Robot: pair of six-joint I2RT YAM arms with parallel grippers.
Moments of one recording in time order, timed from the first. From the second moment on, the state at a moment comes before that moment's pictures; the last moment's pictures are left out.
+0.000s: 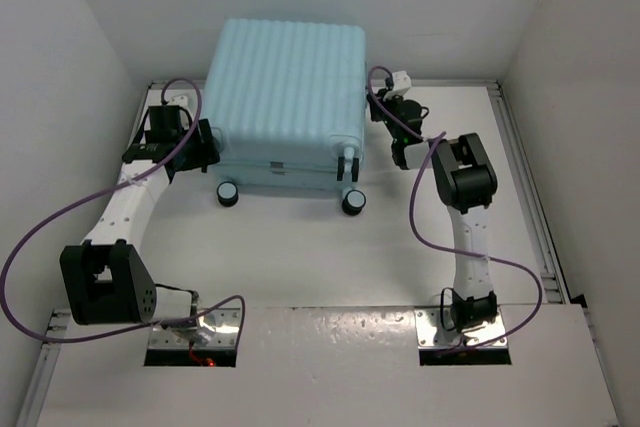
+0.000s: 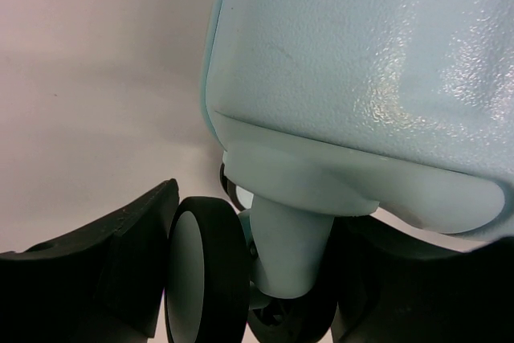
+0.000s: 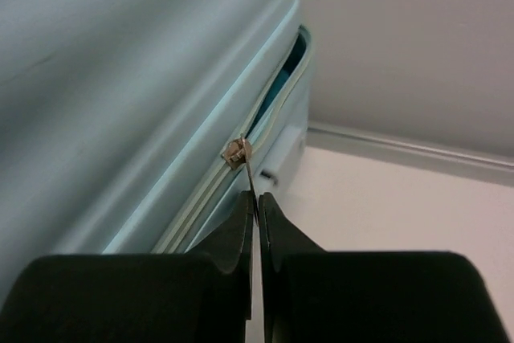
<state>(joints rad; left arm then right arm) 0.06 1.37 1.09 -0.50 0.04 -0.21 0.21 2.30 1.28 1.05 -0.14 0.09</state>
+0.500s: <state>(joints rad) 0.07 1.36 1.10 -0.49 0.03 -0.21 0.19 2.40 1.41 1.06 -0.06 0.12</state>
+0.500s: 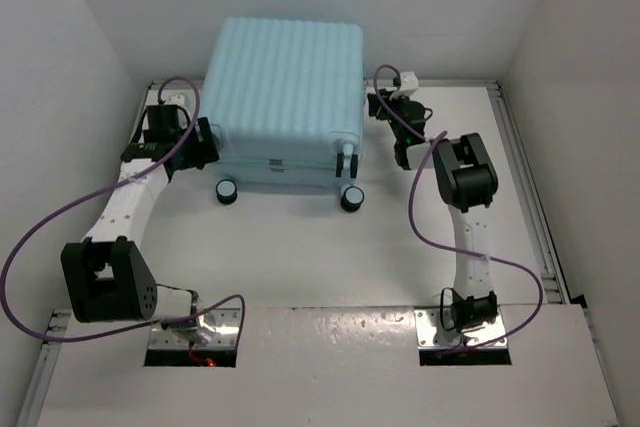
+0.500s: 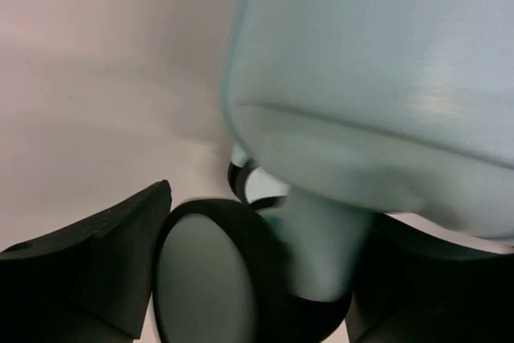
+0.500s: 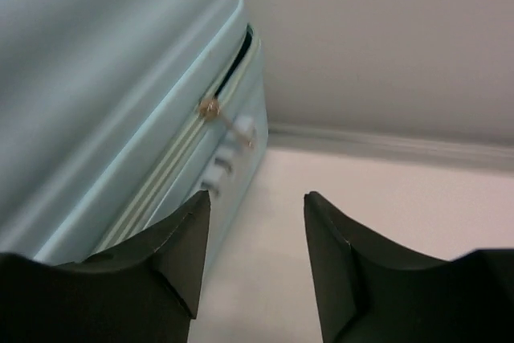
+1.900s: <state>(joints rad) 0.52 1.24 1.19 -0.69 0.14 -0.22 0.53 1.63 0.74 1.04 -0.35 0.37</state>
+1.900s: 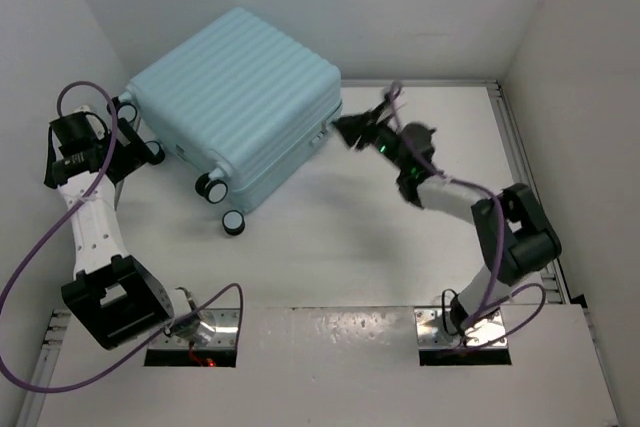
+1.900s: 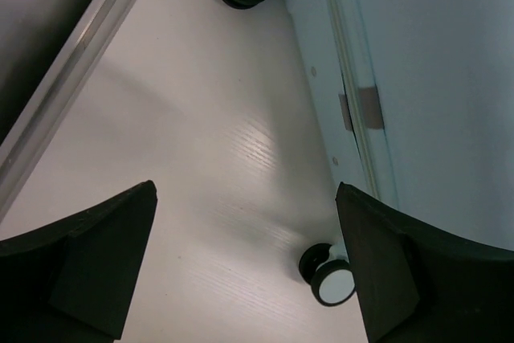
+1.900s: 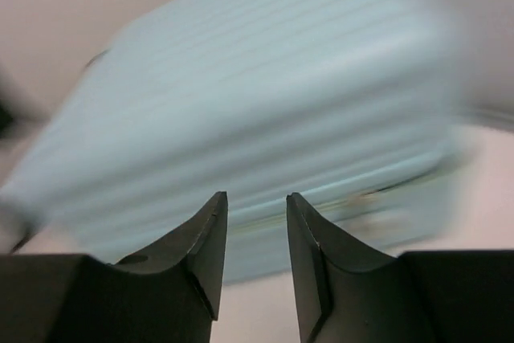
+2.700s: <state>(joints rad) 0.47 1.53 0.99 -0.35 0.25 -0.42 0.25 2.71 2.14 0.43 -0.43 0.75</state>
